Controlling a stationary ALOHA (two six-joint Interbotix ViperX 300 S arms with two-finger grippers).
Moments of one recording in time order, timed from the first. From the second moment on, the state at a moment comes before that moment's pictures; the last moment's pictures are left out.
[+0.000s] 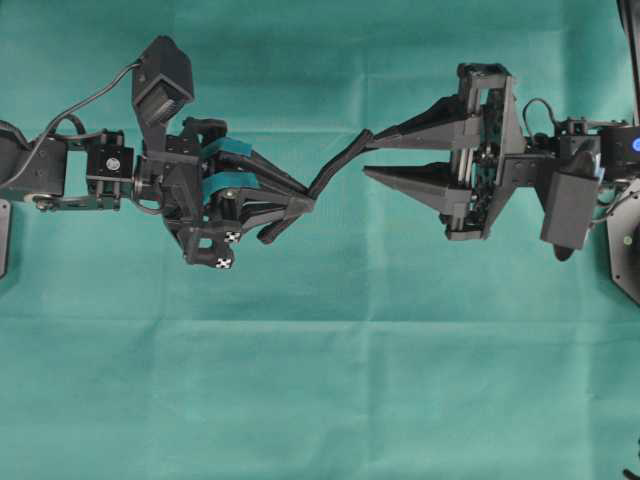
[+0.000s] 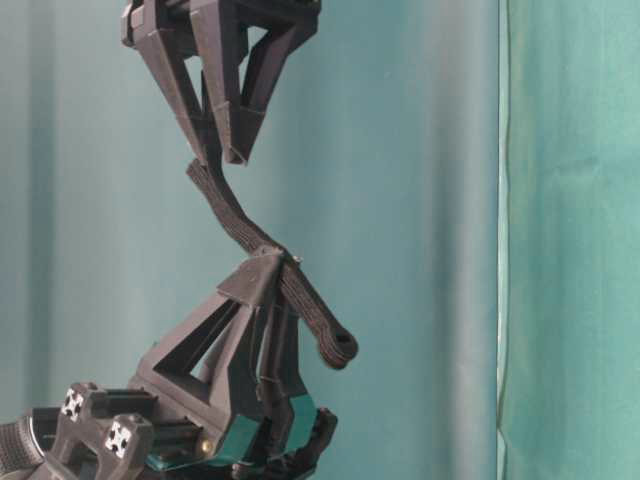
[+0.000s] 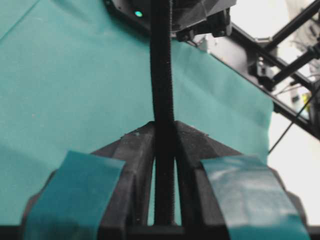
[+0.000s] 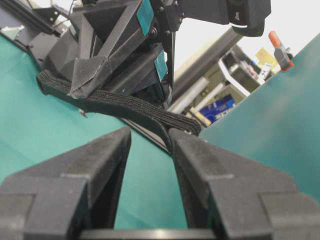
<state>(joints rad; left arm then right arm) 0.01 -0.23 0.73 -0.02 -0.31 -0.56 -0.18 -0.31 0.95 -0.29 -0.76 -0.33</state>
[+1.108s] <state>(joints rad) 0.01 -0.23 0.73 -0.02 -0.32 -0.57 -0.18 -0.29 0.94 -0.29 -0.78 -0.32</state>
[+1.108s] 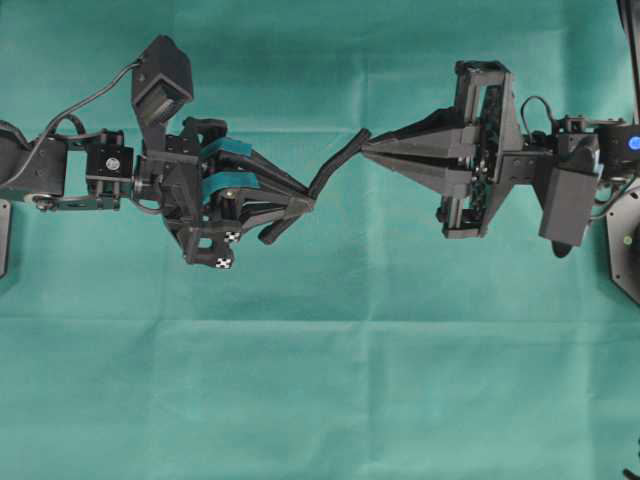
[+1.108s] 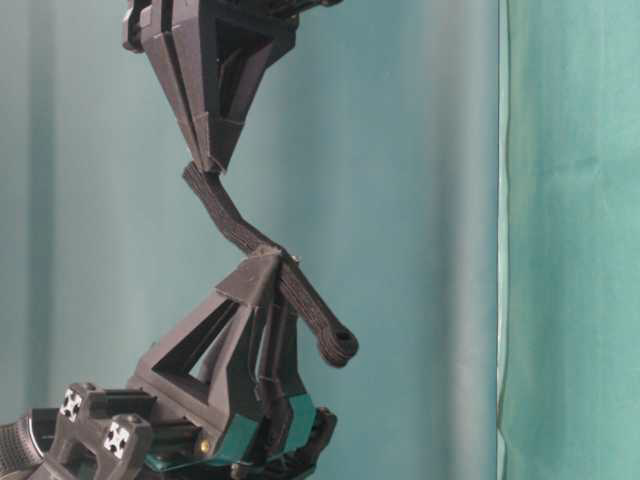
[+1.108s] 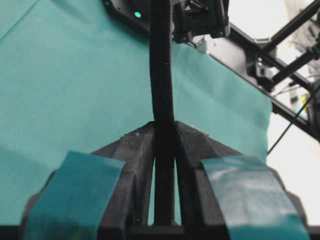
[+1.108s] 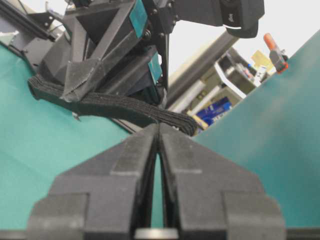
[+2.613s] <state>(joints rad) 0.01 -0.23 0.73 -0.02 -0.35 -0.56 -0.07 -0.19 0.90 -0.29 -0.69 -0.32</state>
